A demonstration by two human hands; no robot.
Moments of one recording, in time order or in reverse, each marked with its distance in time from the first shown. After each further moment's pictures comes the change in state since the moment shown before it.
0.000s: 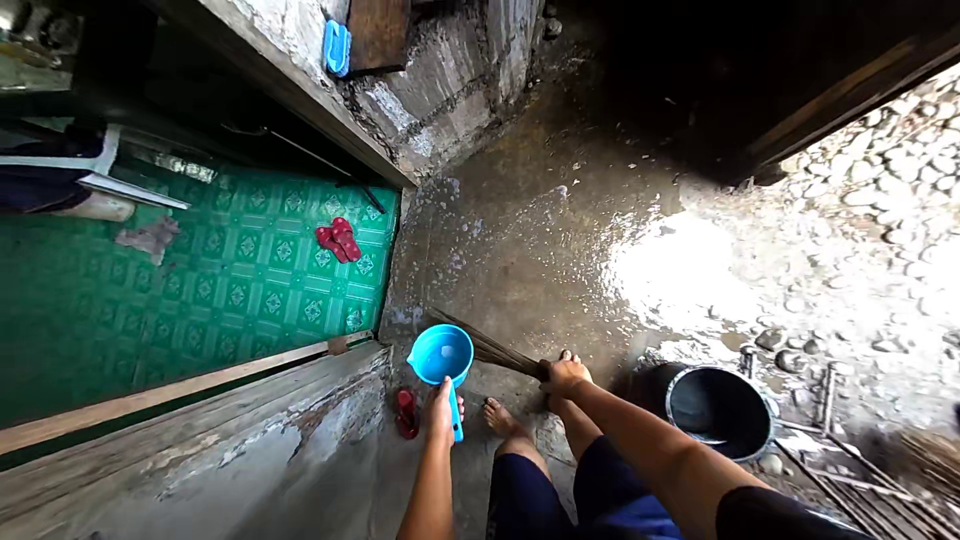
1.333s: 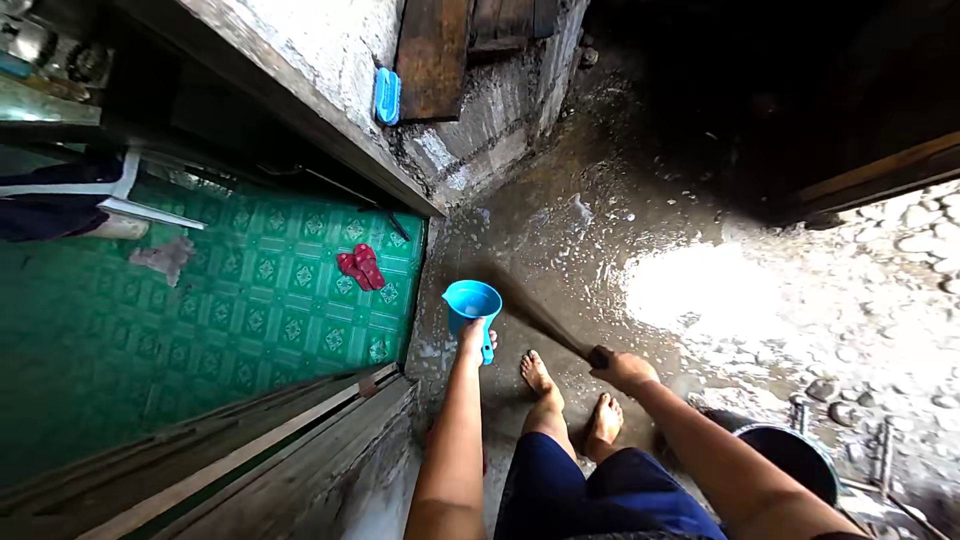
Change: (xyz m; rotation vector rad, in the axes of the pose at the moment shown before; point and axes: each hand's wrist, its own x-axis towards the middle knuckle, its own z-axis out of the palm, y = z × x) left_hand 0.126 0.282 0.074 0.073 -0.201 -0.003; right_hand 0.032 -0.044 -0.189 0.137 0.057 0.138
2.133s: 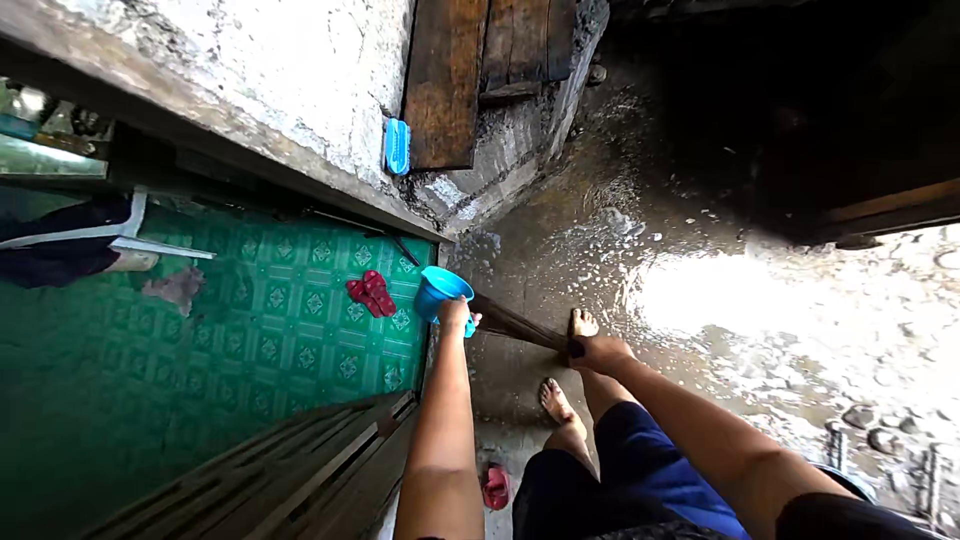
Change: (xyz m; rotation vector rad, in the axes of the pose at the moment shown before) left_hand 0.071 0.192 -0.001 0.372 0.168 0.067; right_hand 0.066 -0.115 -0.124 -0.093 -0.024 -0.117
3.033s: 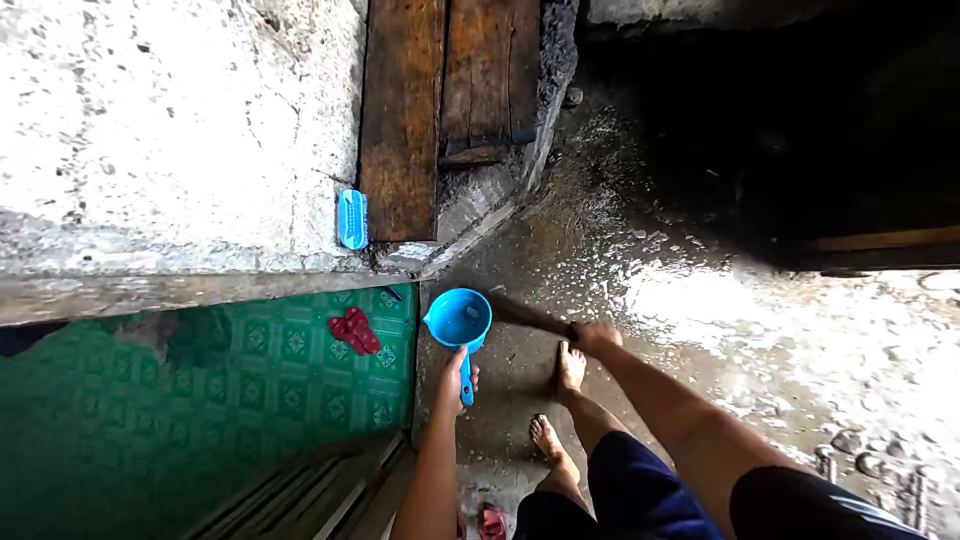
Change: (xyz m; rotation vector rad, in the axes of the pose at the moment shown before) left_hand -0.003 0.038 0.047 -0.410 -0.320 0.077; right_hand 0.114 0.060 -0.141 0.112 0.045 0.125
